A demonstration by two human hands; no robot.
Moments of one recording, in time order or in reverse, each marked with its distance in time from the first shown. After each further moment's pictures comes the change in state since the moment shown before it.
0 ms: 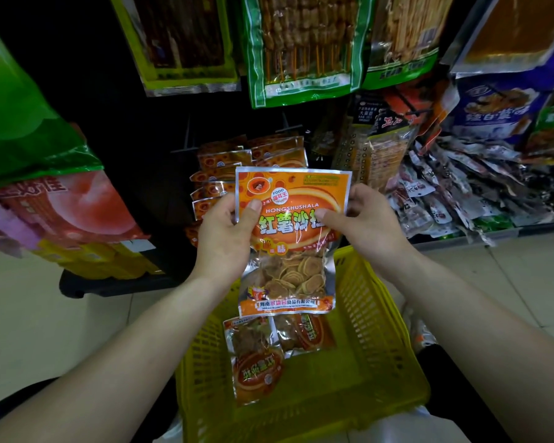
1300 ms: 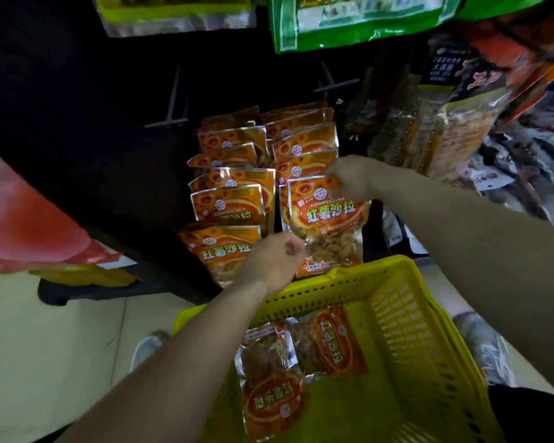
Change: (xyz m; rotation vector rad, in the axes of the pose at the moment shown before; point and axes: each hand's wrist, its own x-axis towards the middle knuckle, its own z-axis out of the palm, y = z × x) left_hand 0.081 -0.154 0.038 0.572 -0.418 -0.249; right_hand 0.220 0.074 0.047 -1.131 -0.535 -0.191
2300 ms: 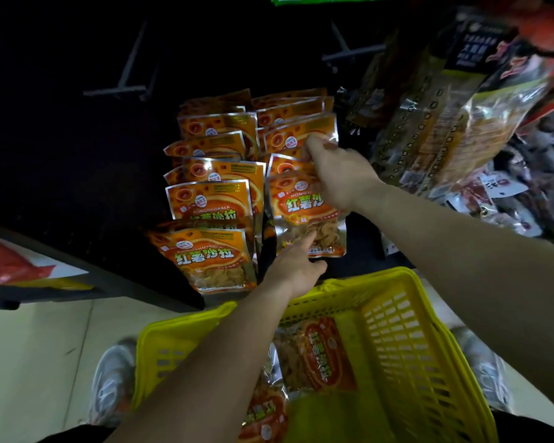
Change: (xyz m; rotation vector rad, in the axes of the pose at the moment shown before) left_hand 0.063 -0.008 0.067 -0.117 -0.182 -0.124; right_hand 0.029 -0.008 0.029 -0.057 0.319 -0.001
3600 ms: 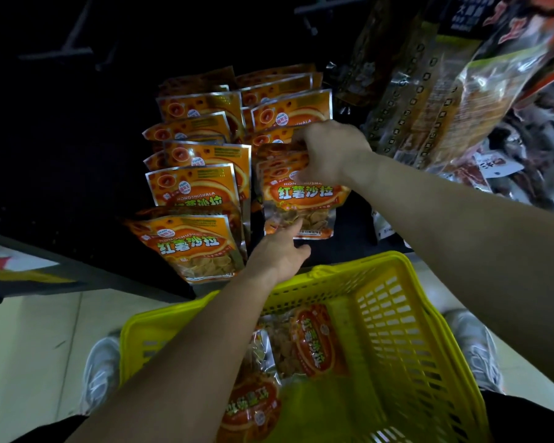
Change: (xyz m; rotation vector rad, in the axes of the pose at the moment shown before) left_hand 0.019 -0.015 0.003 0.177 0.090 0.016; right_hand 0.006 -0.001 -0.010 -0.069 -0.084 0.079
